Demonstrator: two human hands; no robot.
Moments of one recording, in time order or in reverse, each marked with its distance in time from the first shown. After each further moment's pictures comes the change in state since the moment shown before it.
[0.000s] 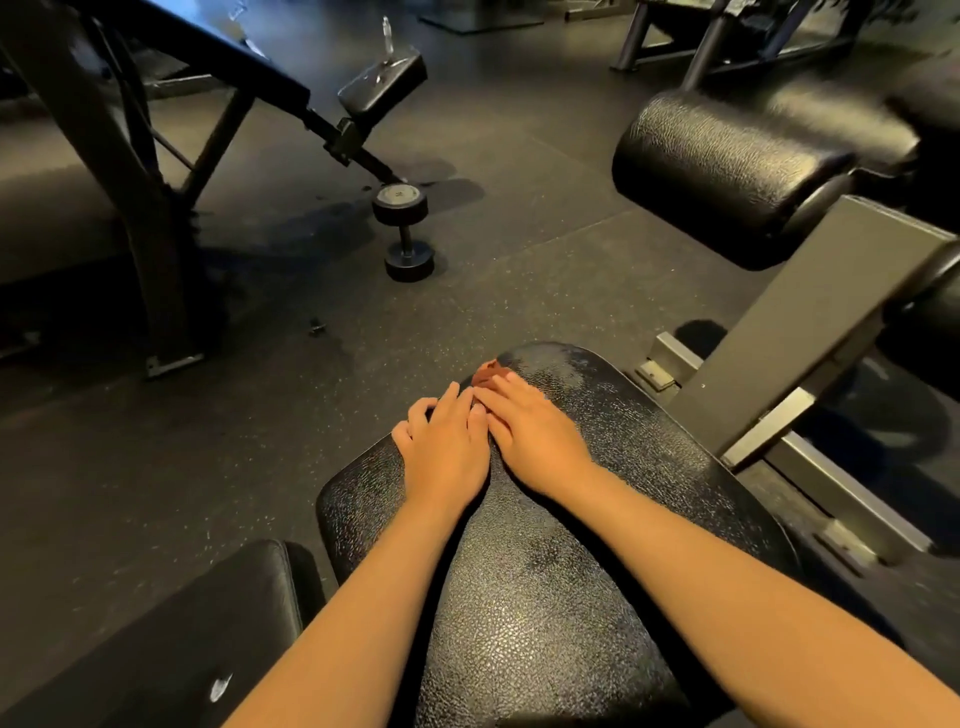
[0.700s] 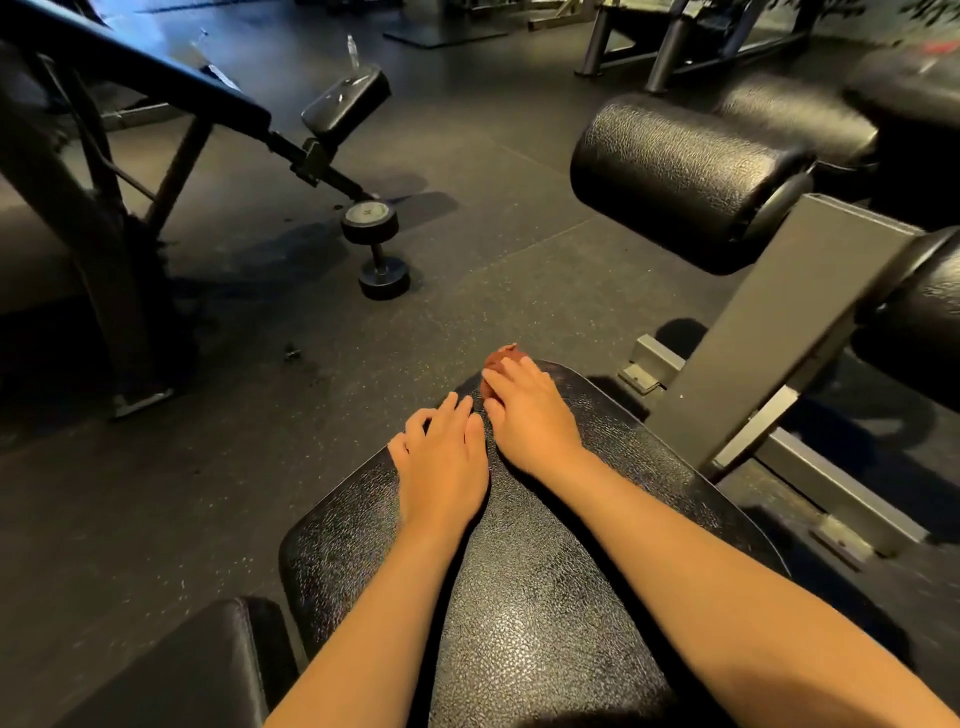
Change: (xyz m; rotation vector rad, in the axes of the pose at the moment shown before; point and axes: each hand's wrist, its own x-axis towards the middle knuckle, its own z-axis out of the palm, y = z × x) left_hand 0.018 0.024 0.020 -0.011 0.058 0.055; right_hand 0.033 0.035 -0.016 -0.014 0.028 0.191
